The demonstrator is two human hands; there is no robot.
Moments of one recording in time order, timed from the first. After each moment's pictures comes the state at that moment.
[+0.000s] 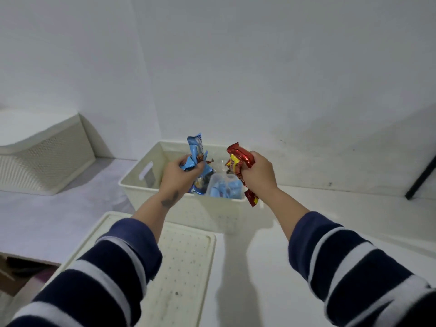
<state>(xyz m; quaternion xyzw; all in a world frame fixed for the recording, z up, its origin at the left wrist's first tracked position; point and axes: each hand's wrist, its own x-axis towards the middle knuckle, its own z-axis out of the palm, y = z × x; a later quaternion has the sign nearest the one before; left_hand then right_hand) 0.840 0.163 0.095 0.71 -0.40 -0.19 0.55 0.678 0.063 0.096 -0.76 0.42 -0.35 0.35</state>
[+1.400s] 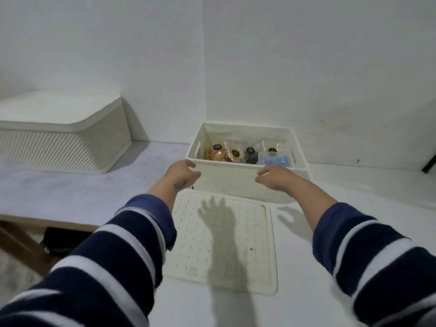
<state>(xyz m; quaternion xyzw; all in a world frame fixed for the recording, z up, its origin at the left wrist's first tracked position) 1.004 0.305 0.076 0.84 -0.42 -0.22 0.27 0.781 0.224 0.105 -0.80 0.53 0.00 0.29</state>
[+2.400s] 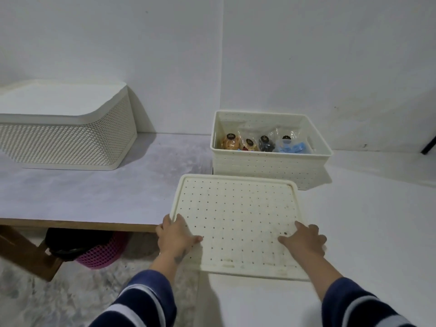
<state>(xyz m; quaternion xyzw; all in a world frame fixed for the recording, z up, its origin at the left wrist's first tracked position) 1.057 0.435 -0.056 0.88 -0.37 -0.23 0.19 0.796 0.331 -0.052 -0.58 0.77 0.00 0.25</state>
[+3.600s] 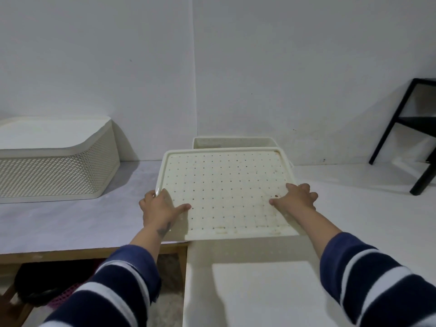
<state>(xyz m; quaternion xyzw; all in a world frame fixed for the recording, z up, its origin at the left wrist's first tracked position) 1.052 0.421 0.054 0.83 -0.42 -0.15 0.33 0.773 0.315 0.074 -0.62 0.74 -0.15 0.21</state>
